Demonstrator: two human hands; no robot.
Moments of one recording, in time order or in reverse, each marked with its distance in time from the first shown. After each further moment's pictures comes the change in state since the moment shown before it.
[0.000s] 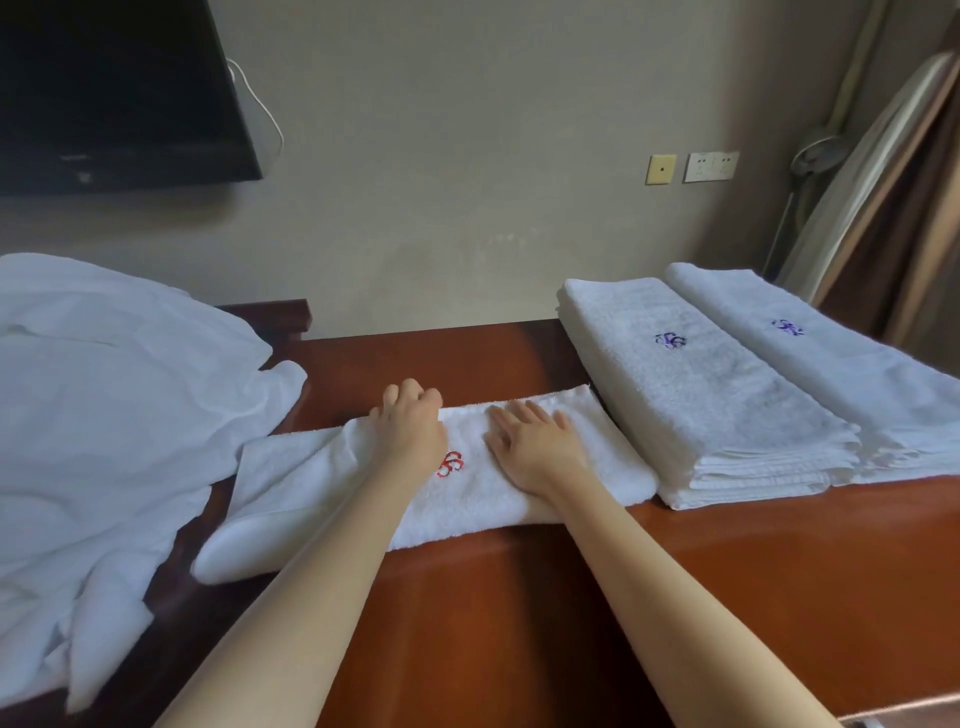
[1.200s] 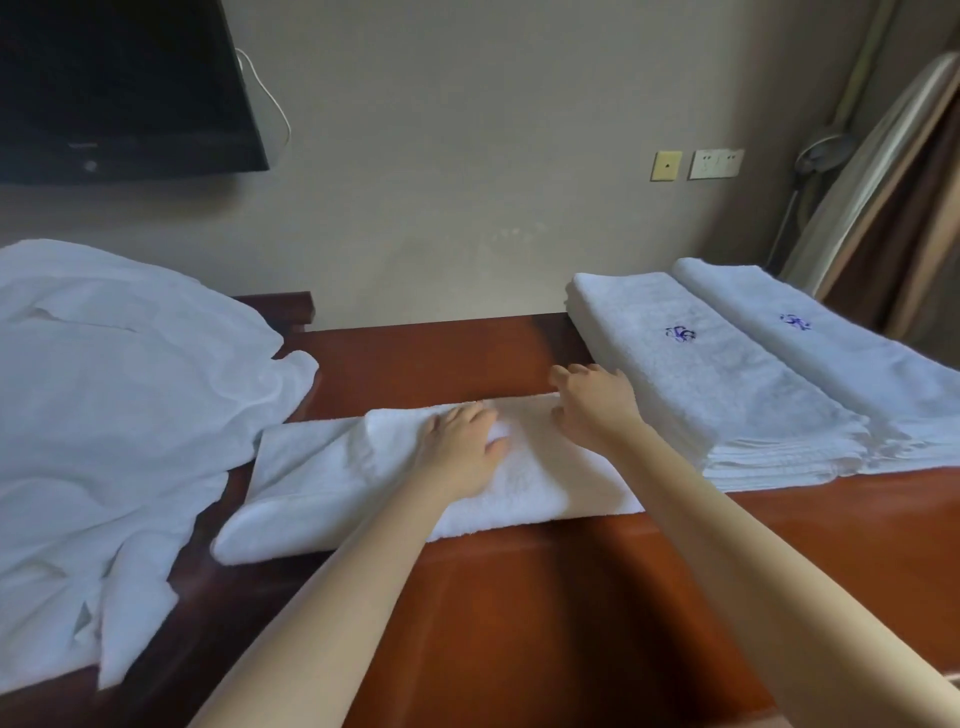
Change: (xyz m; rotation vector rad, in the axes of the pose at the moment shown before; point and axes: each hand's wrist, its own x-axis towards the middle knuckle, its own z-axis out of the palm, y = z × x) left_hand -0.027 0.018 -0.003 -0.182 -0.356 0.235; right_hand 0.009 0.034 -0.042 -0.261 0.216 -0.022
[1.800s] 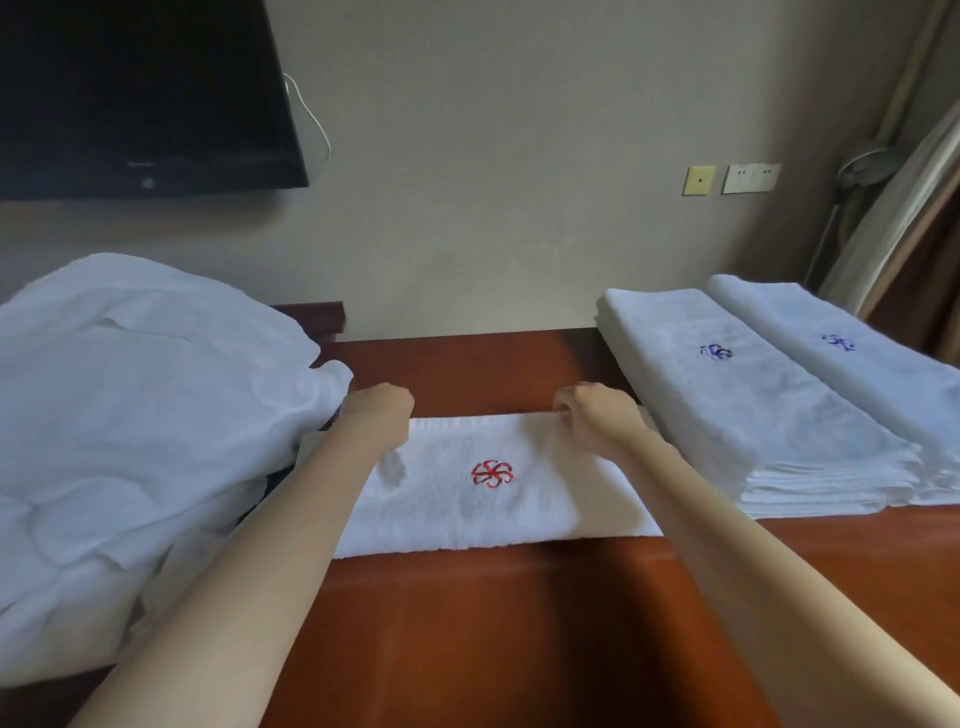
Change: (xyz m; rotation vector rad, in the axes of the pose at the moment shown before) left_hand 0.003 -0.087 -0.082 0.426 -0.172 -0.293; right_hand 0.018 -0.016 0.004 0.174 -0.078 -0.038
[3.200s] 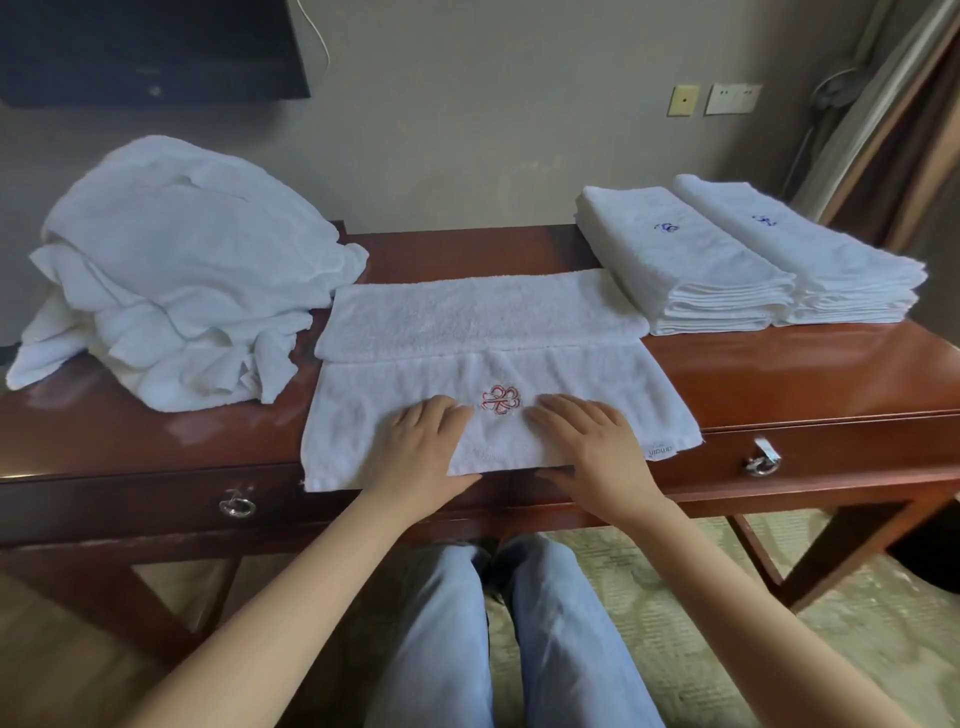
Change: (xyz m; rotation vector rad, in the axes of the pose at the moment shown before) left_hand -0.282 0.063 0.111 -0.234 0.504 0.357; right_hand -0.293 -0.079 0.006 0.080 0.252 -0.284
